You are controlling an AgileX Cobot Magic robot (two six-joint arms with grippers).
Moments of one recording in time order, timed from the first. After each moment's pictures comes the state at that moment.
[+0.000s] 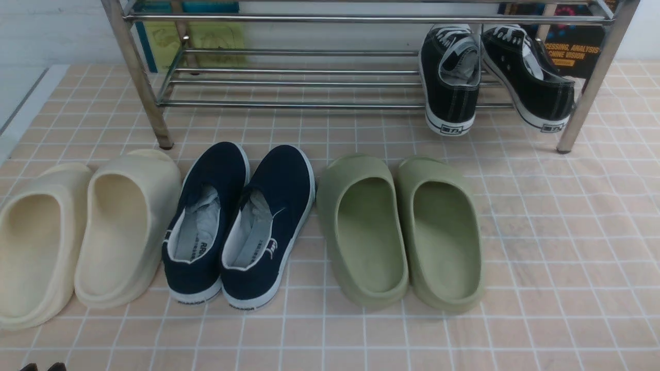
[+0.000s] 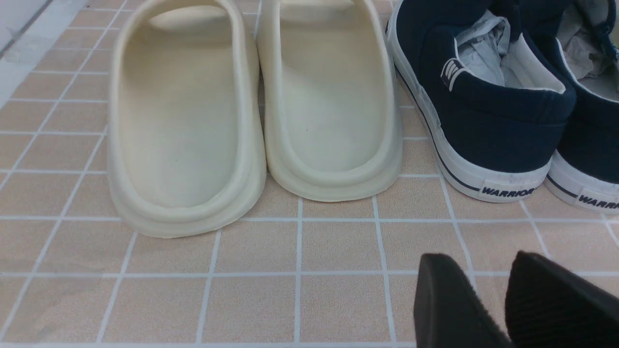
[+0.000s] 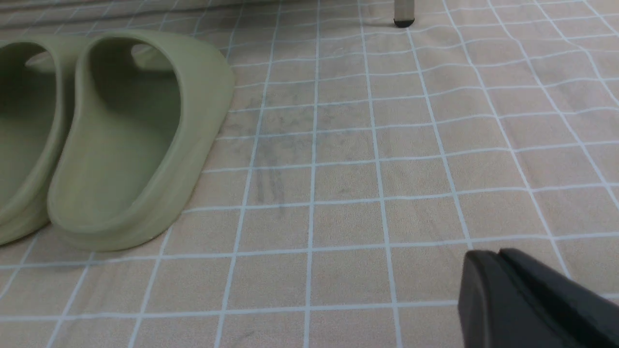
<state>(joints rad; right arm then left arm) -0.01 -0.01 0.02 0.13 0.40 0.02 -0.07 -0.01 0.02 0.05 0.37 -0.05</state>
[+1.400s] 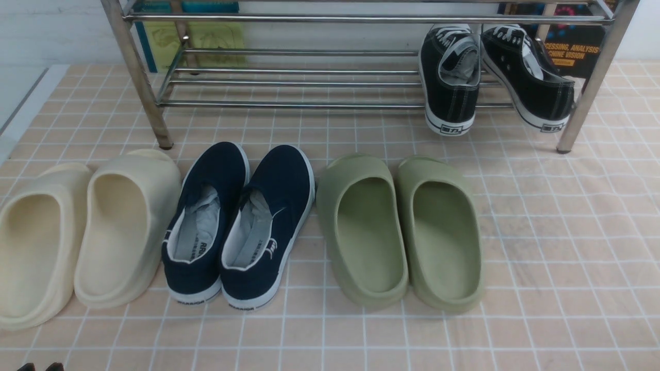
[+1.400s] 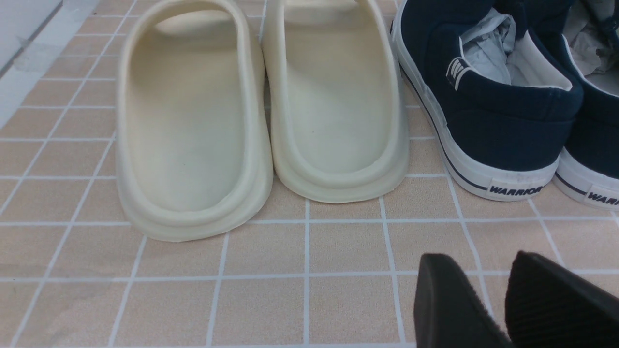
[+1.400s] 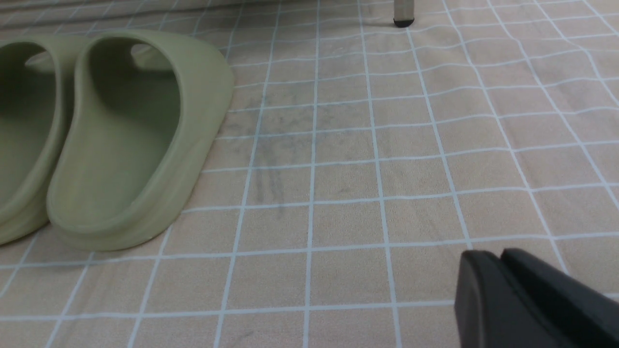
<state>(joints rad) -0.01 -0.01 0.02 0.13 0.40 0.02 -0.07 -0.01 0.02 0.08 0.37 -0.05</state>
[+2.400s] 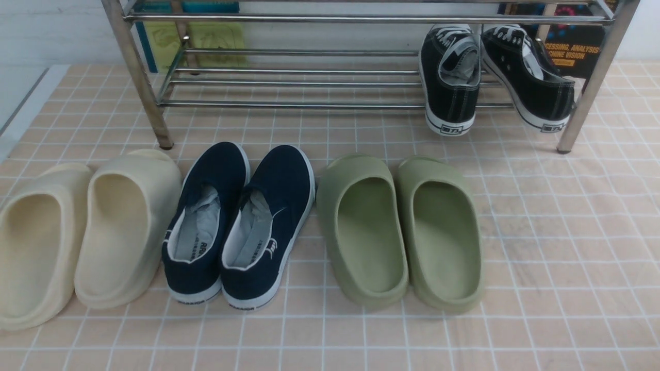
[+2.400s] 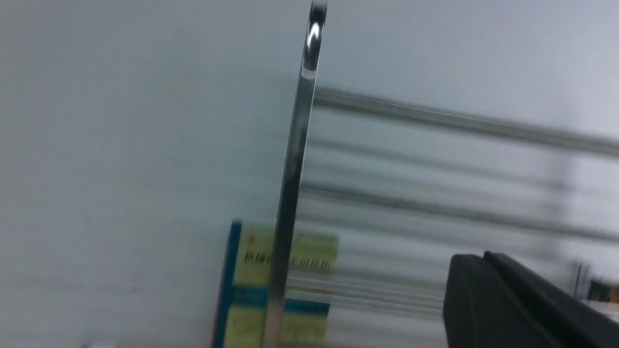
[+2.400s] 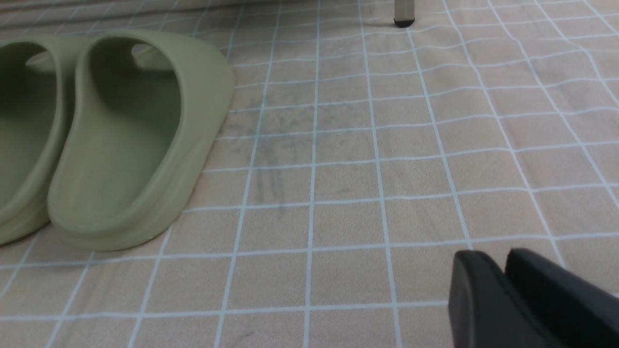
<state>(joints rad) -0.01 -0.01 0.02 0.13 0.40 0.02 -0.07 0.20 -0.45 0.04 0.05 -0.15</state>
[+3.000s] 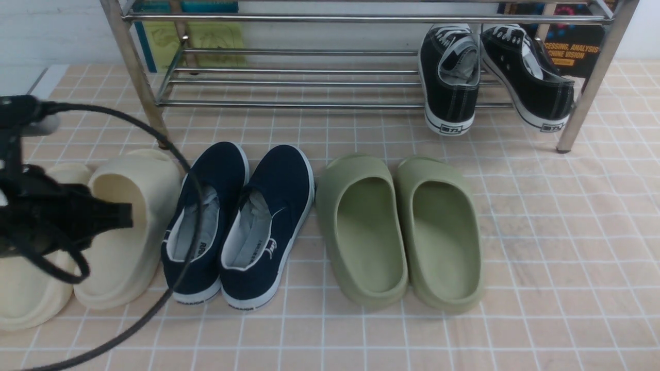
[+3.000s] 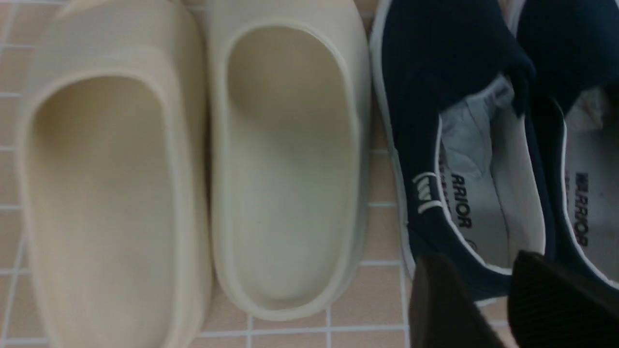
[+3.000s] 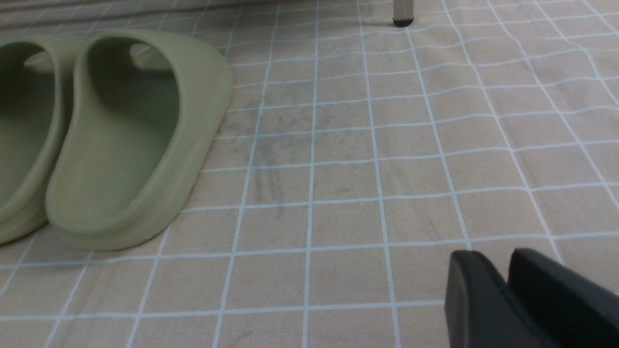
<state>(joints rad) -0.01 -0.01 0.02 0.13 0.40 0.02 -0.16 1.15 -0.80 0.04 0.53 -0.07</state>
